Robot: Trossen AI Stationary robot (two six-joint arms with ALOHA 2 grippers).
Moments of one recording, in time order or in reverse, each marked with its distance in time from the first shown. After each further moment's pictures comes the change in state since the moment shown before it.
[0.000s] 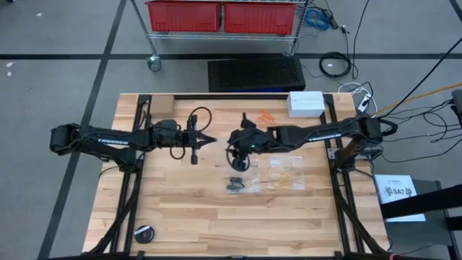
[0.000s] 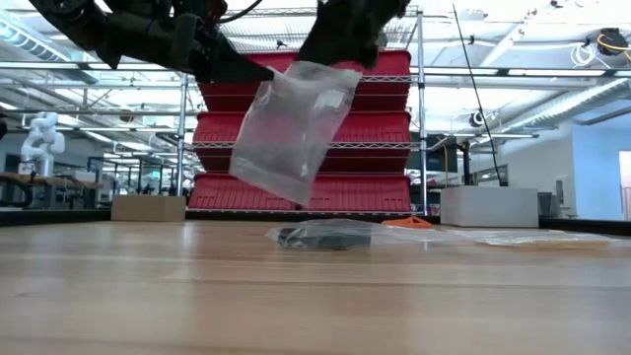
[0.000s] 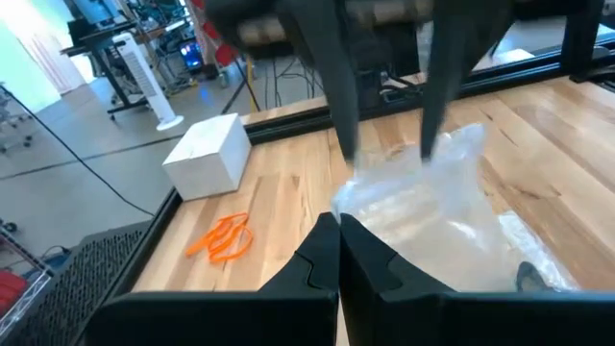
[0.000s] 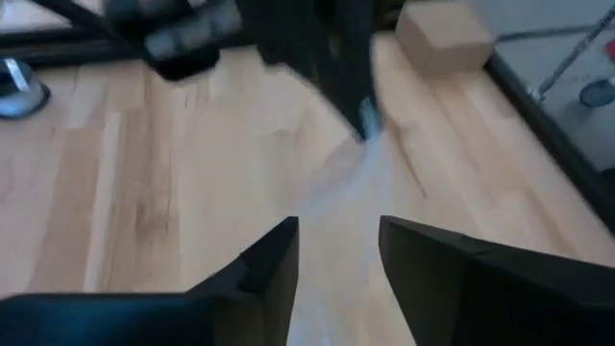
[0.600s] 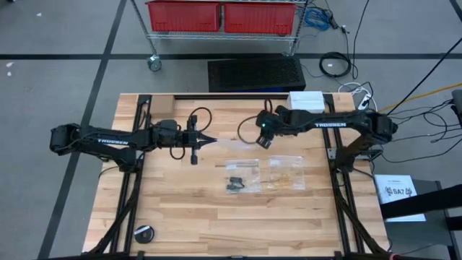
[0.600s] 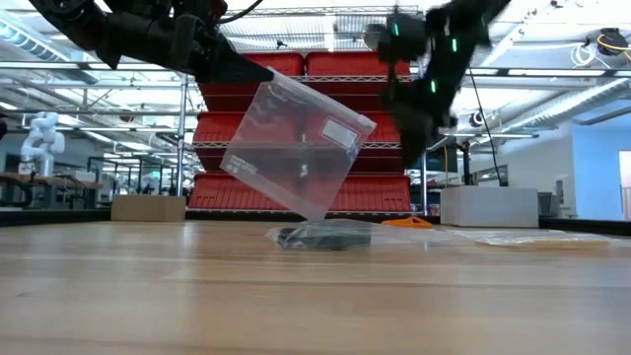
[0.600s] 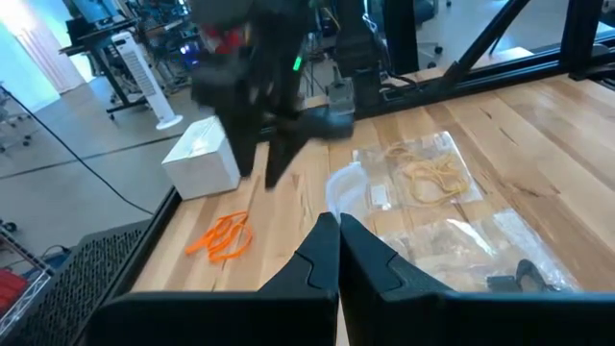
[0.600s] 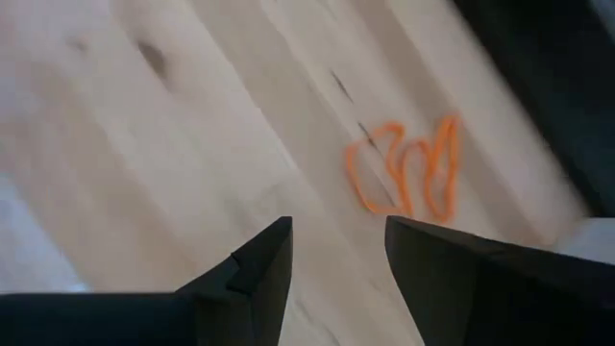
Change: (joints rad) left arm 0.000 0.000 0.000 -0.003 0.000 0.002; right arm -0.342 -0.106 -0.348 -0.233 0.066 0.058
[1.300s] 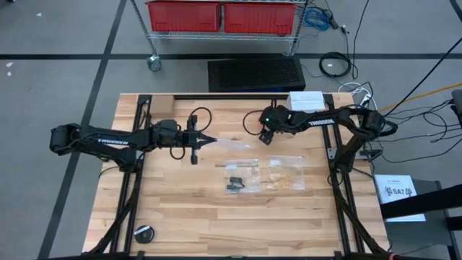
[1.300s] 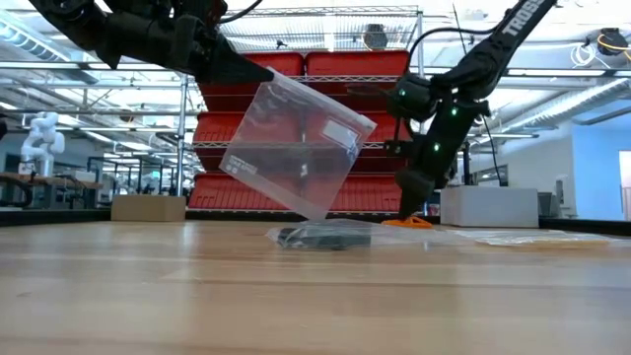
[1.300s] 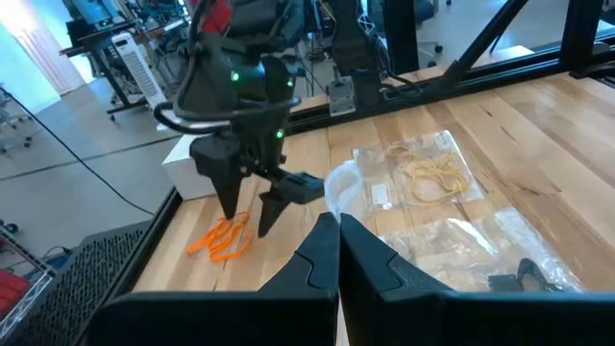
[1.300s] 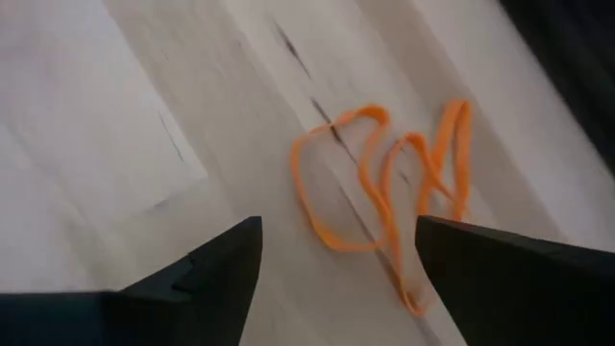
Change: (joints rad) left arm 0.000 0.000 0.000 -0.002 0.000 0.006; right arm -0.152 0.126 -0.205 0.413 -0.042 -0.200
